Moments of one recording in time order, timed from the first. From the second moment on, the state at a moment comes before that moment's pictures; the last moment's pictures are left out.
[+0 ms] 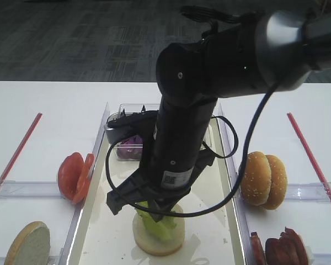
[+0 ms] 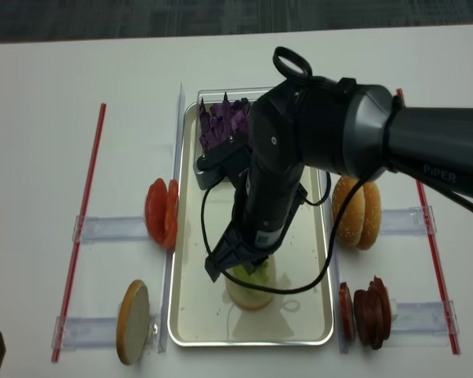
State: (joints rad) left arm 0.01 -0.02 -0.50 0.05 1.18 -0.05; right arm 0.77 1.85 -1.25 0.27 0.94 -0.02
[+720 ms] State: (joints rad) left arm 0.01 -0.02 -0.50 0.05 1.18 -0.05; right arm 0.78 1.85 -1.20 0.28 0.89 -0.03
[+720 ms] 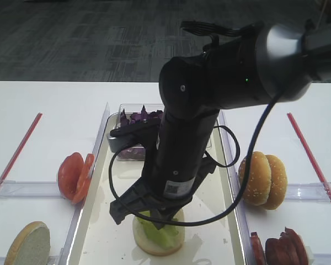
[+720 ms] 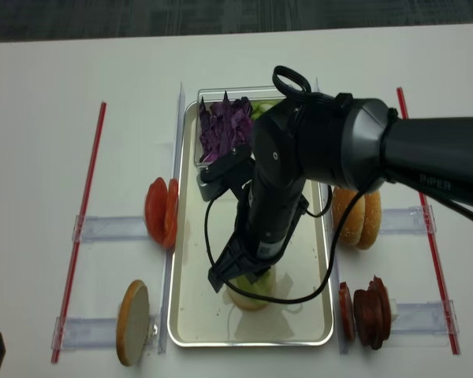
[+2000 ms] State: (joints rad) left arm 0.01 -0.02 -0.50 0.05 1.18 -0.05; right arm 0.78 1.85 -1.20 0.23 0.86 -0.03
